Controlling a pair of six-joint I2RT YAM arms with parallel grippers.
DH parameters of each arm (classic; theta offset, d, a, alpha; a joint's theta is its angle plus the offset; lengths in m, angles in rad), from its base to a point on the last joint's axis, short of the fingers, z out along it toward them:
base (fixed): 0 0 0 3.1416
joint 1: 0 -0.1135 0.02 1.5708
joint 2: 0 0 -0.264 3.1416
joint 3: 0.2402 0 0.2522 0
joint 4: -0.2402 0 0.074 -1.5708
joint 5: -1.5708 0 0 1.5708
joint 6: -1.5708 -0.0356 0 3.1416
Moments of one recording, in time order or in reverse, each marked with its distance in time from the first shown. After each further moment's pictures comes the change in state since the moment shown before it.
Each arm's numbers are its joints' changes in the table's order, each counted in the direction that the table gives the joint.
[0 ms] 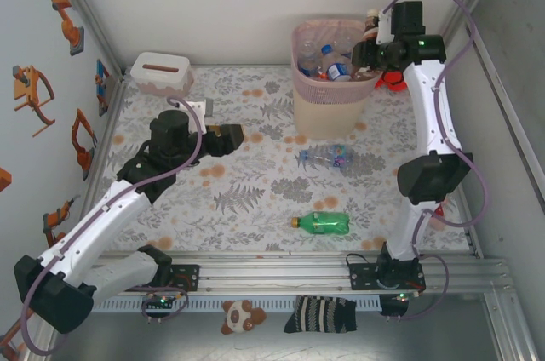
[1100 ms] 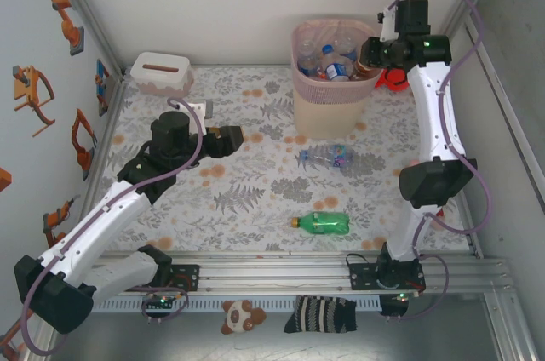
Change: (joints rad) left arm -0.001 -0.002 -0.009 -0.010 0.008 0.000; right arm -0.003 -0.040 0.006 -0.003 -0.011 -0.031
